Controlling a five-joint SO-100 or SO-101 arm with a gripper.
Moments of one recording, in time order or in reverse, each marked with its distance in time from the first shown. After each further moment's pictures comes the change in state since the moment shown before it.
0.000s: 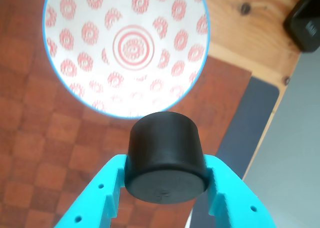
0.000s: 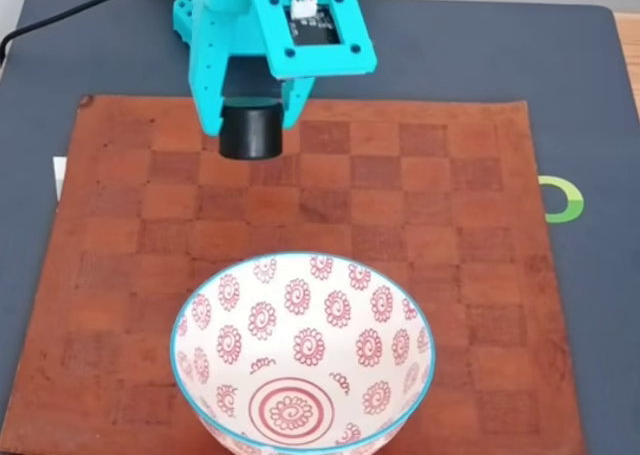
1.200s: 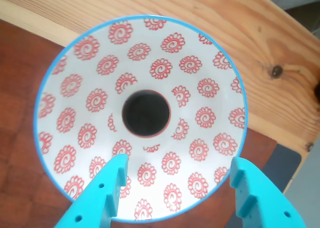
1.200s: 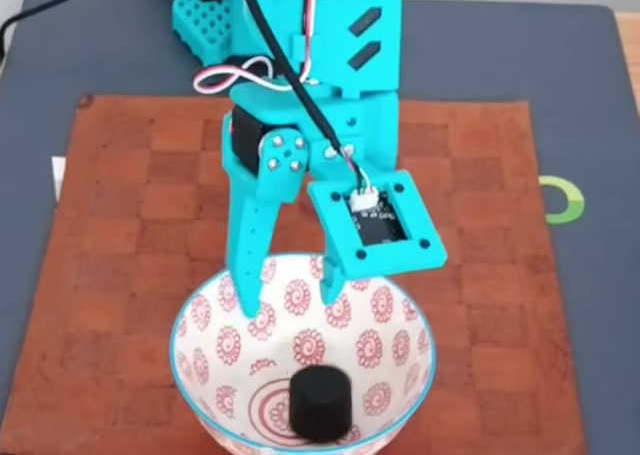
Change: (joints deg) arm -1.1 -32.2 -28.6 5.0 -0.4
